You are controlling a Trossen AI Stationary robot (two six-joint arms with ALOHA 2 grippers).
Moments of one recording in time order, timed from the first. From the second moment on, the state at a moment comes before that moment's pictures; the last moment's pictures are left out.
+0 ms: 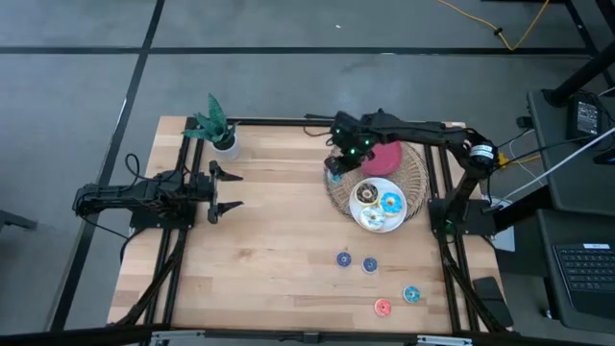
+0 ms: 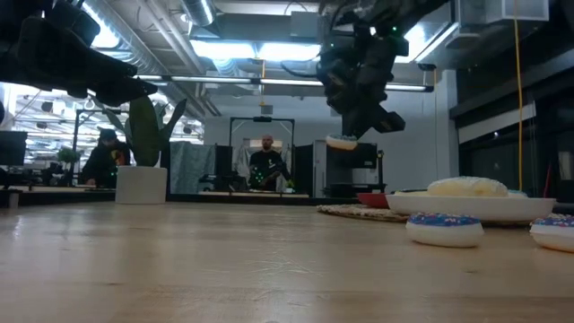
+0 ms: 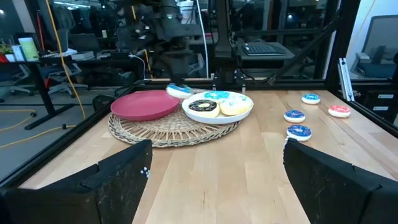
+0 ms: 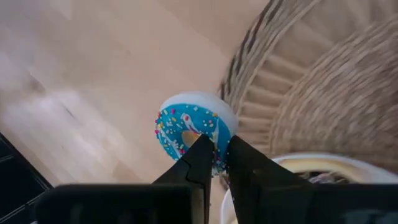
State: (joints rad) left arm 0.05 0.00 0.05 -0.10 -0.09 0.02; right arm -0.42 1.76 1.40 -0.90 -0.34 0.60
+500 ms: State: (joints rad) left arm 0.05 0.00 0.05 -0.10 -0.09 0.02; right arm -0.65 1.76 1.40 -0.92 -0.35 0.44
